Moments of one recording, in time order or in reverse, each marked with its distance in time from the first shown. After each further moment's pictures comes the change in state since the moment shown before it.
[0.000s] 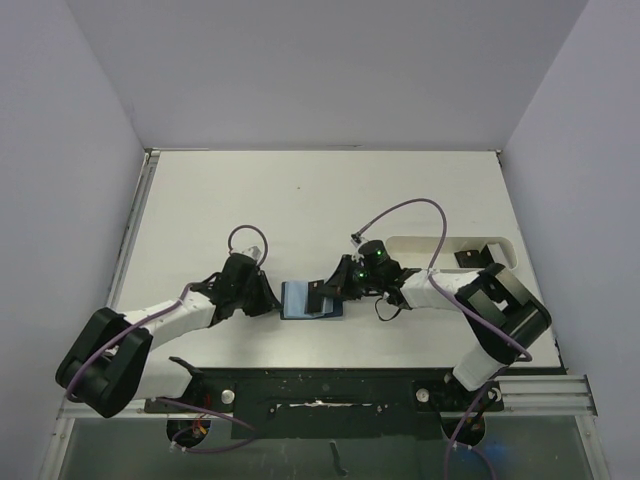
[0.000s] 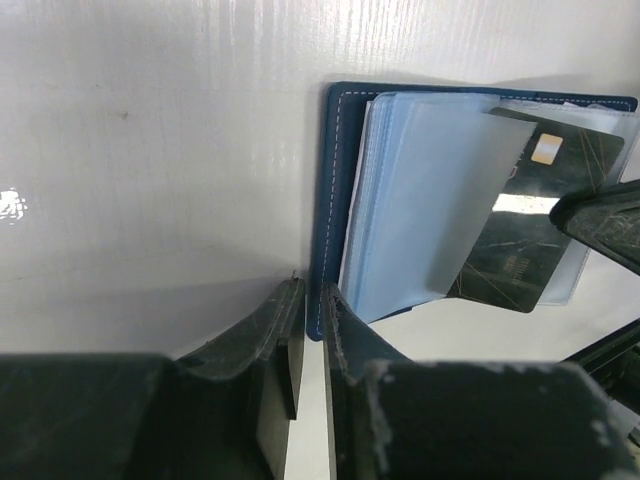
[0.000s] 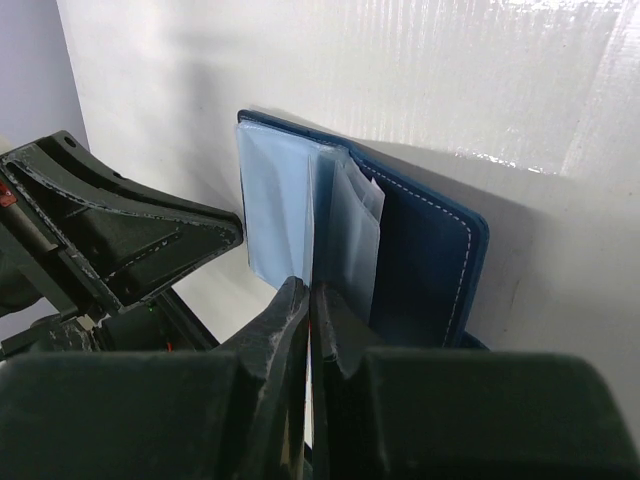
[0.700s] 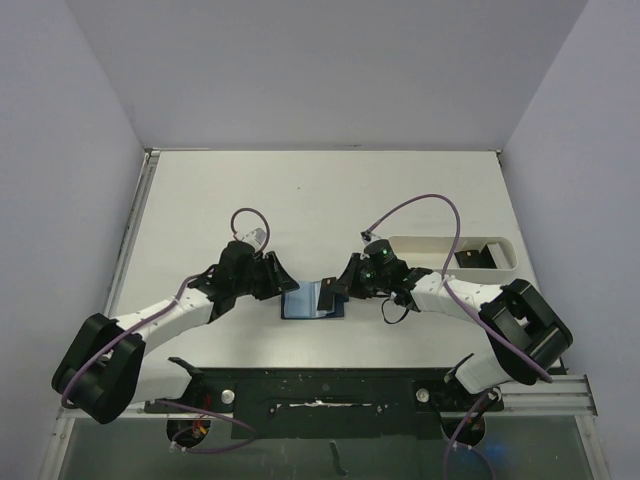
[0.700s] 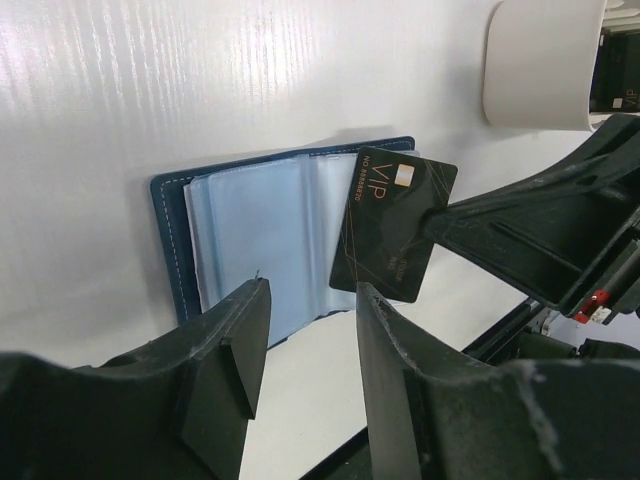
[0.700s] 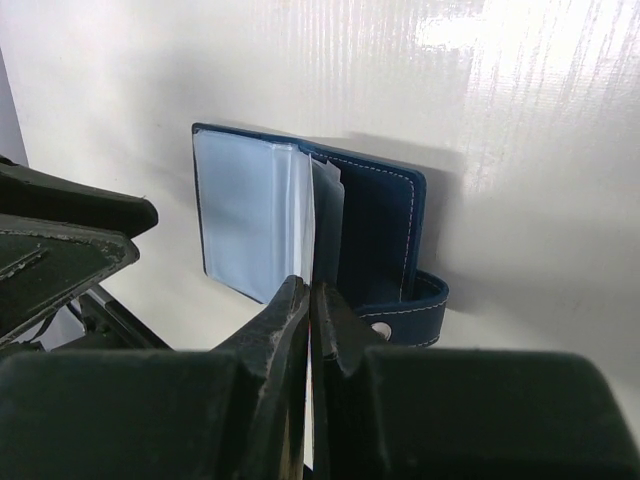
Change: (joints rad) left arm 0.001 -0.050 0.069 0.097 0.082 -0.032; right arm 0.003 -0.157 0.000 -0.209 0.160 -0.077
